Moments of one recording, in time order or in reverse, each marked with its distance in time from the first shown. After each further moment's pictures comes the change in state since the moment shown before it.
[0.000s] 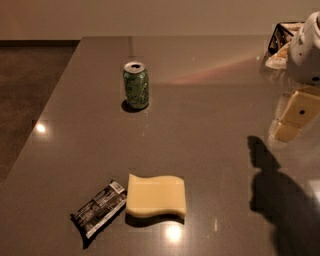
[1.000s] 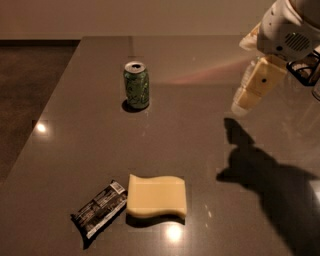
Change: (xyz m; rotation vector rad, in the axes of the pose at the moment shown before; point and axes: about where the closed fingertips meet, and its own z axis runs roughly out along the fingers) arm -0.057 -0.048 0.008 -0.016 -0.188 0.056
